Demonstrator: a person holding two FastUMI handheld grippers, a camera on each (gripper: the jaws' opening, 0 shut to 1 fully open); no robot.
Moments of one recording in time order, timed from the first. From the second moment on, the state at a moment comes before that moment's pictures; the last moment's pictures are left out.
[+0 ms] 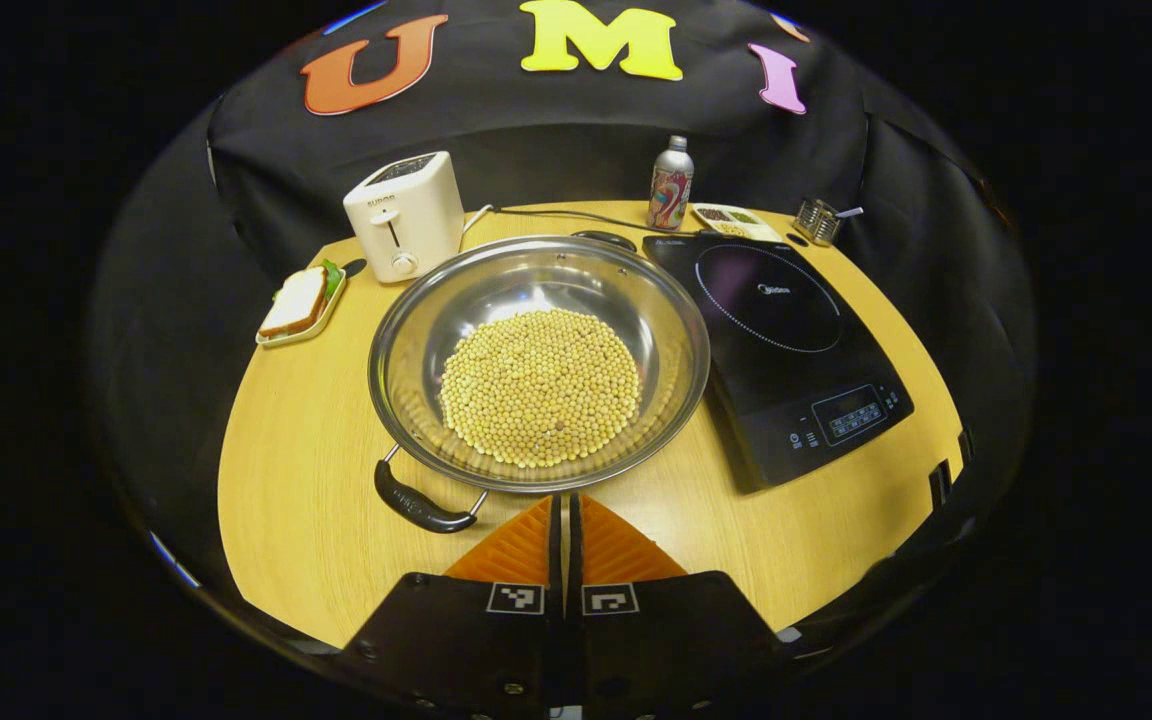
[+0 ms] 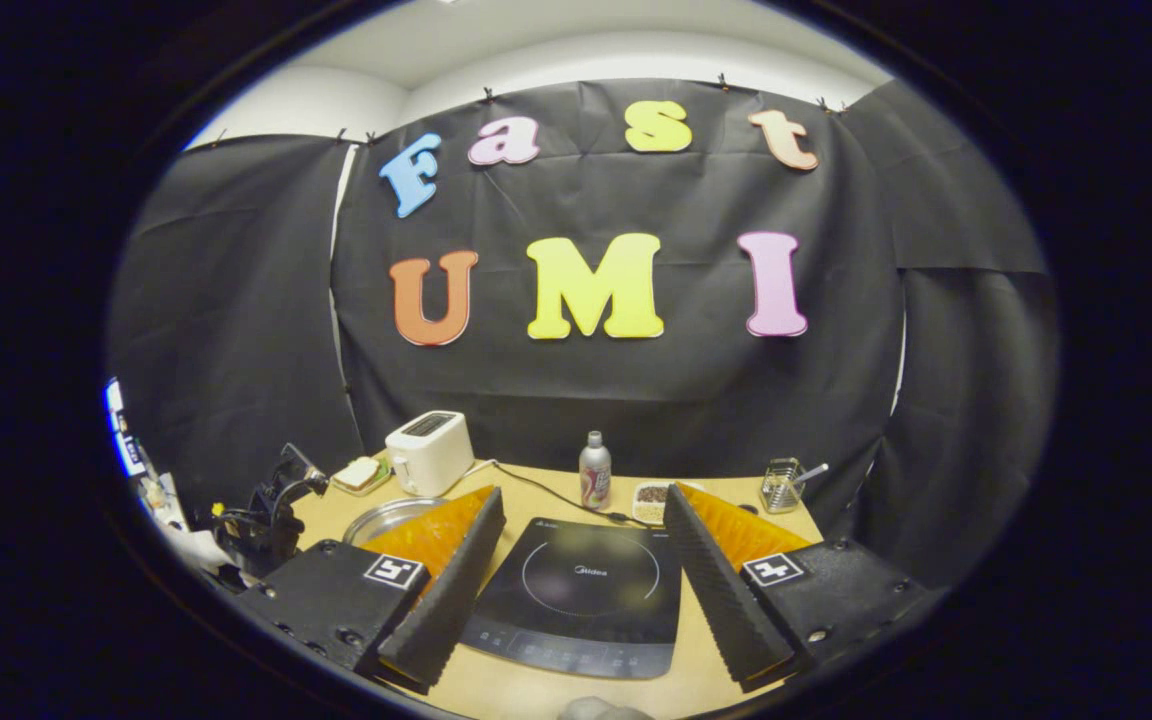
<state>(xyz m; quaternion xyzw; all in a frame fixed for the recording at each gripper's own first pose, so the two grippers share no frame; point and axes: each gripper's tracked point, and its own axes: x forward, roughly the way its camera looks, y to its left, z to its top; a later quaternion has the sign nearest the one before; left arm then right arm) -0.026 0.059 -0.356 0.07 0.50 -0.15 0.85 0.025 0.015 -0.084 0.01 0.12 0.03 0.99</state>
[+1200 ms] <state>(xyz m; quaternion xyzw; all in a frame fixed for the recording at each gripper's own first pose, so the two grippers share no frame) -0.026 0.095 -0.387 0.11 0.57 -0.15 0.80 0.030 0.013 -0.080 -0.02 0.13 0.04 0.99</state>
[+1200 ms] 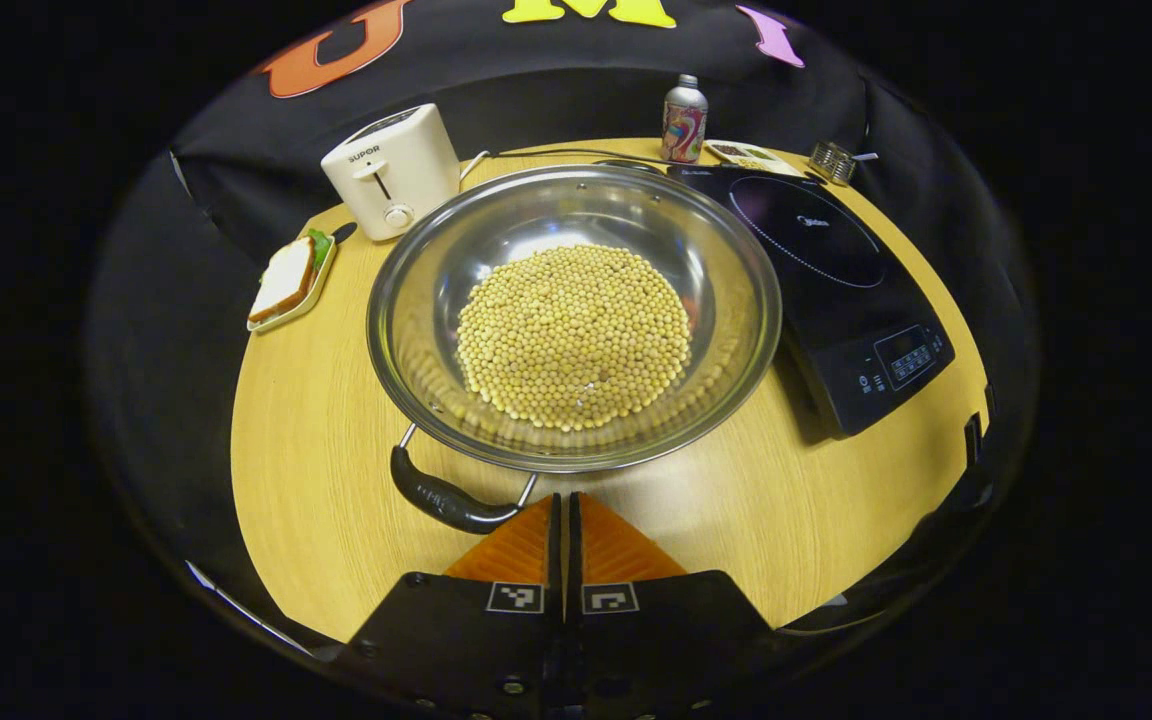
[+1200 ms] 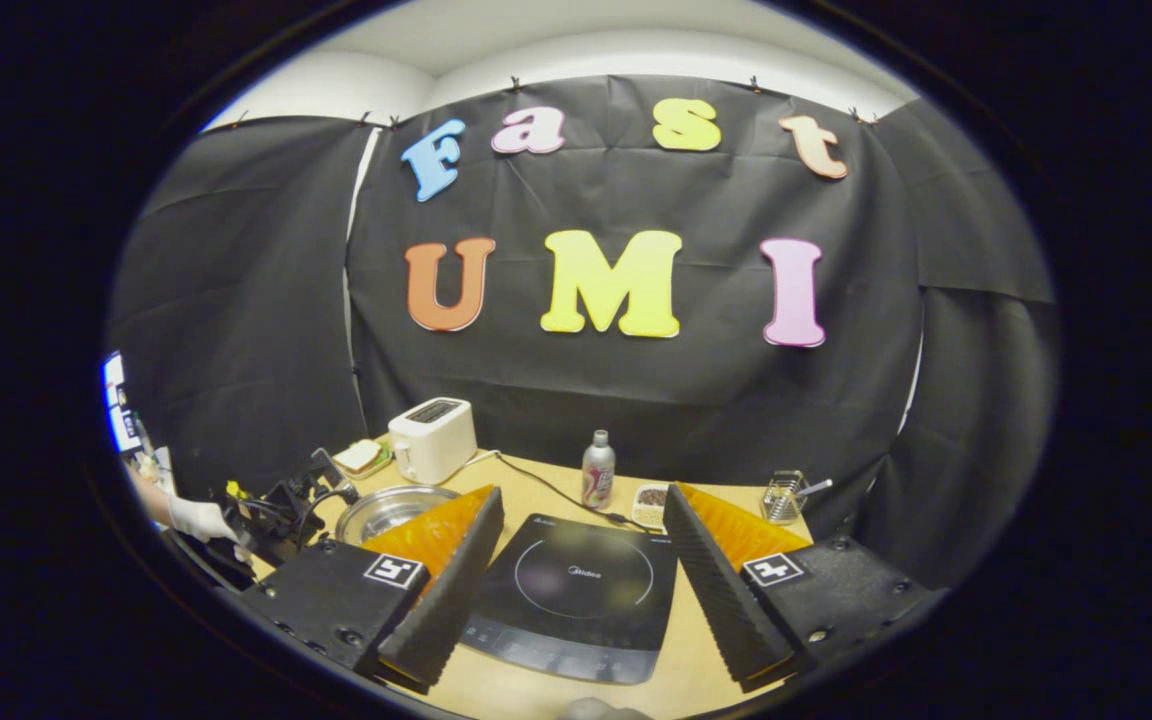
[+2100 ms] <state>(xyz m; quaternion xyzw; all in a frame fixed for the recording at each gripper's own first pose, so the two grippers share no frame) 0.015 0.144 -0.389 0.10 0.57 -0.09 0.81 0.024 -0.009 -0.100 -0.02 0.15 0.01 0.99</state>
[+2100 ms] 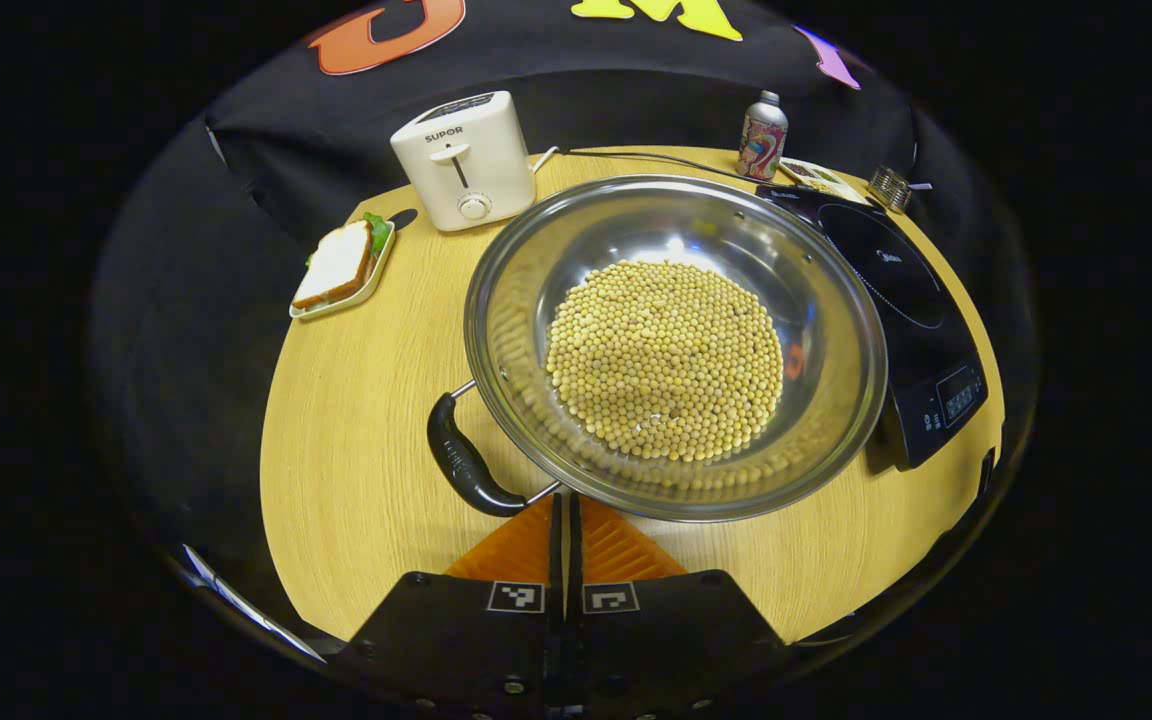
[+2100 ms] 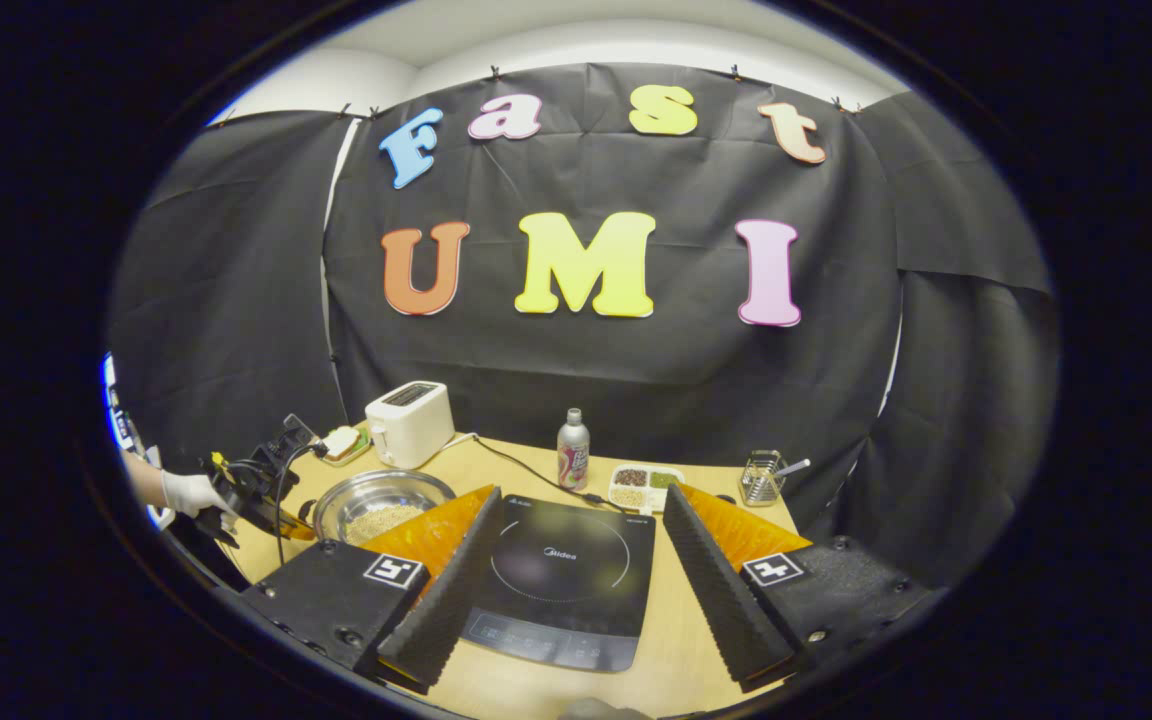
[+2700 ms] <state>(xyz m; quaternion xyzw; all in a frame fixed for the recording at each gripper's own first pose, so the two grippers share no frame) 0.043 0.176 -0.394 0.08 0.56 -0.05 0.82 0.018 -0.014 -0.097 -0.04 0.15 0.01 0.99</state>
